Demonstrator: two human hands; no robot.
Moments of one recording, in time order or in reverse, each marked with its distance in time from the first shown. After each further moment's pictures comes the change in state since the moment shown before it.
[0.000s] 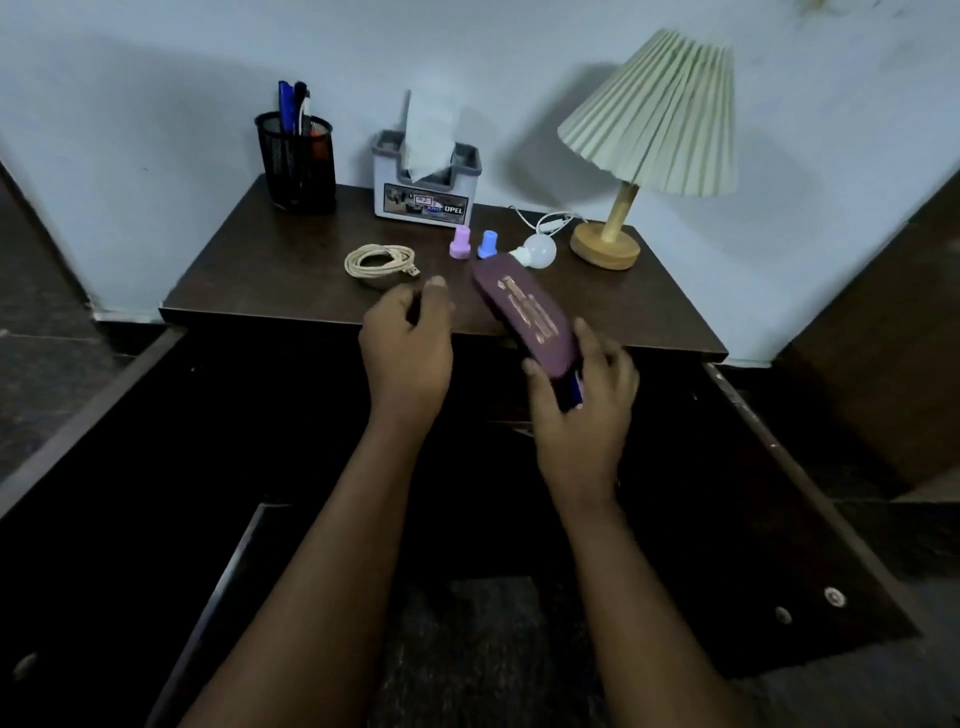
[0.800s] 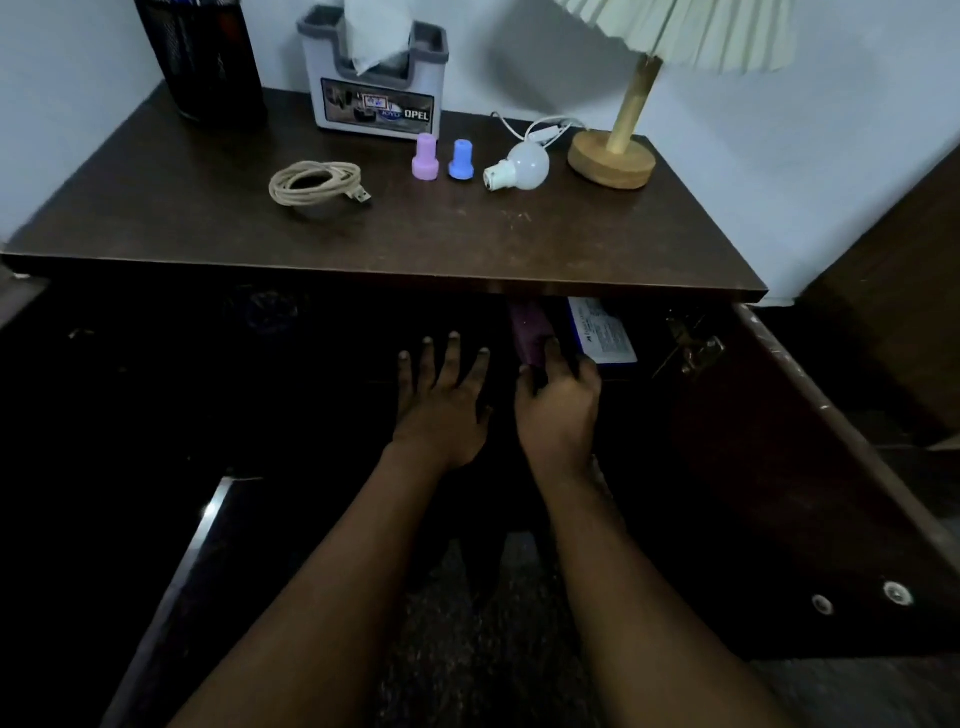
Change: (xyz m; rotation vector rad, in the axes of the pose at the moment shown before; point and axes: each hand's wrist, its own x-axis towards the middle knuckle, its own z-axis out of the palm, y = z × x) left_hand -0.023 -0.162 0.039 1.324 -0.813 0.205; right_hand -0.017 0.108 0.064 -0.421 -0.223 0.241
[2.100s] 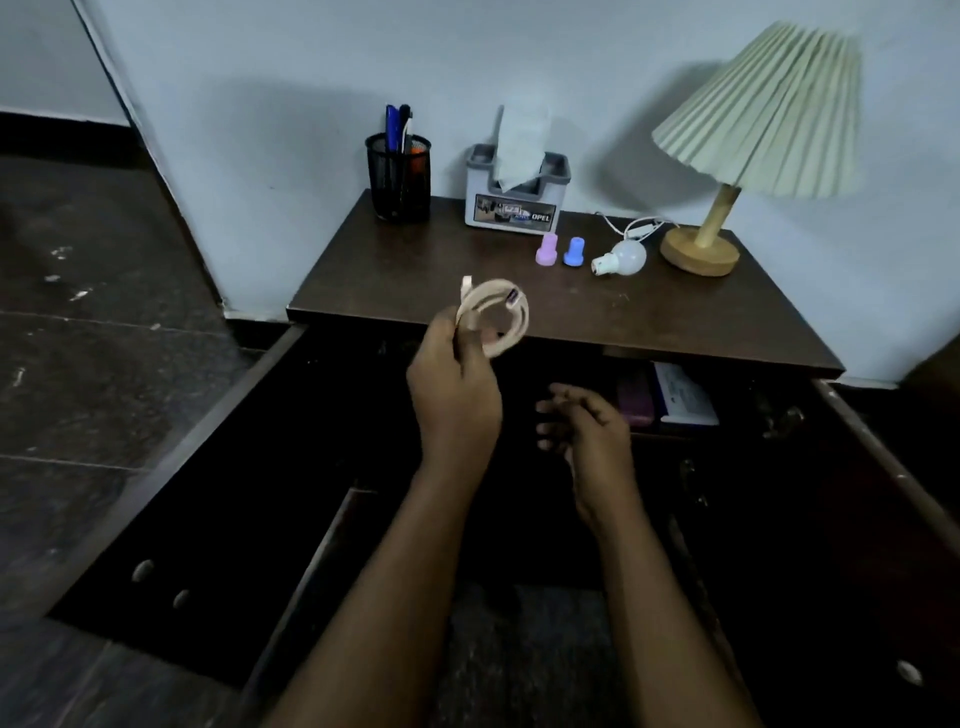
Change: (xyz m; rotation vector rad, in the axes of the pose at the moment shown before) left_hand -0.106 -0.021 -0.149 -0.985 1.066 -0.223; right_hand -0.043 -0.093 -0.045 1.131 -0.432 0.314
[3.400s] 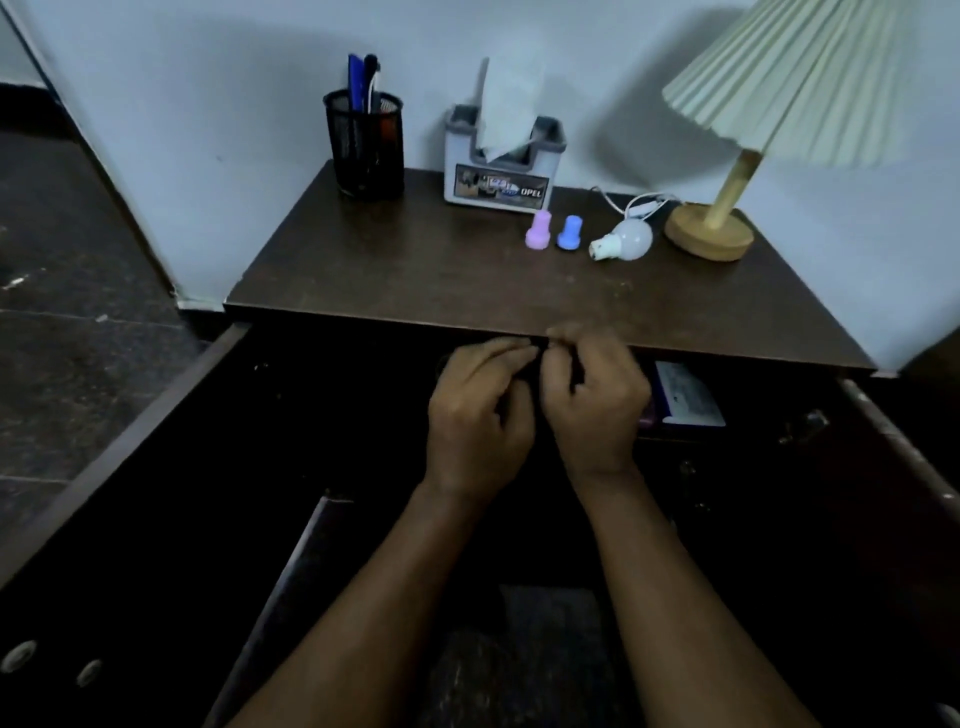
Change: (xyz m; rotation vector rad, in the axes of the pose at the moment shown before) left_hand -0.012 -0.041 0.027 0.100 -0.174 0.573; right_hand 0.036 -0.035 0.019 -0.700 0.295 -1.112
